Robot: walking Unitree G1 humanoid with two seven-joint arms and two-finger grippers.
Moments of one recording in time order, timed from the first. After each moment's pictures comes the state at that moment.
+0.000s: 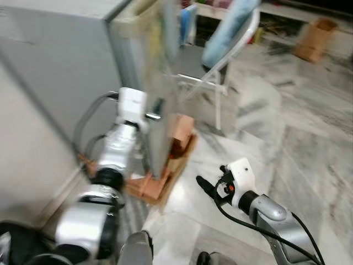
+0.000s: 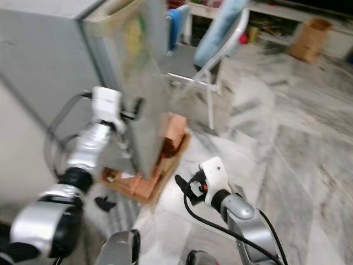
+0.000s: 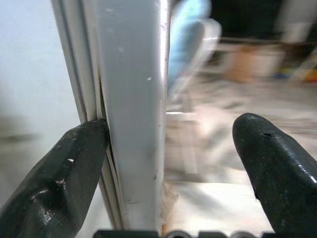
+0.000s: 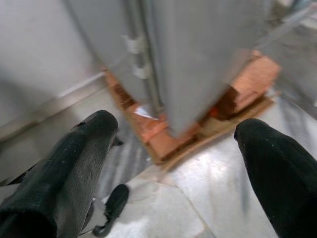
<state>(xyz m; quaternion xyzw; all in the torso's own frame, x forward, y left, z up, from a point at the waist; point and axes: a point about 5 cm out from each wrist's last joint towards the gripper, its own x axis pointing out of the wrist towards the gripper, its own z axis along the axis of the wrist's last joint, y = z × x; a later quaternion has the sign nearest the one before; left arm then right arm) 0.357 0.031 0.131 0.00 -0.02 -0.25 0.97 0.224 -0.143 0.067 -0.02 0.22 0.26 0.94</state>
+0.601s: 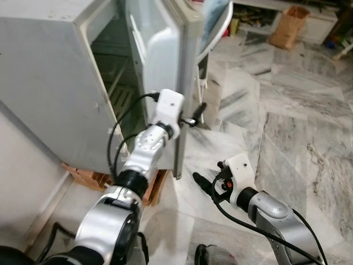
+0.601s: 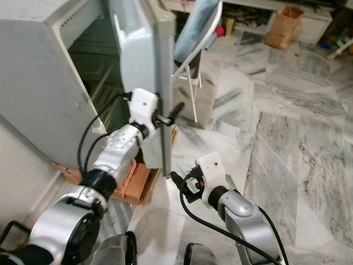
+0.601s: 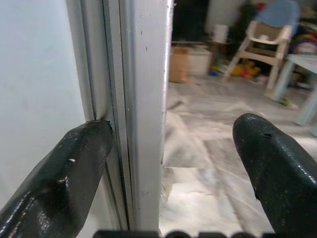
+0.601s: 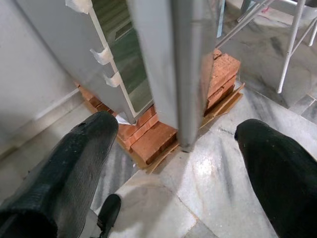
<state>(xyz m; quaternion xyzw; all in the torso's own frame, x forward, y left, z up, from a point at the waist) 0.359 0.067 0.133 0.00 -0.03 -0.24 0.97 0.226 -0.136 0.086 -0.02 0.20 0.26 0.94</state>
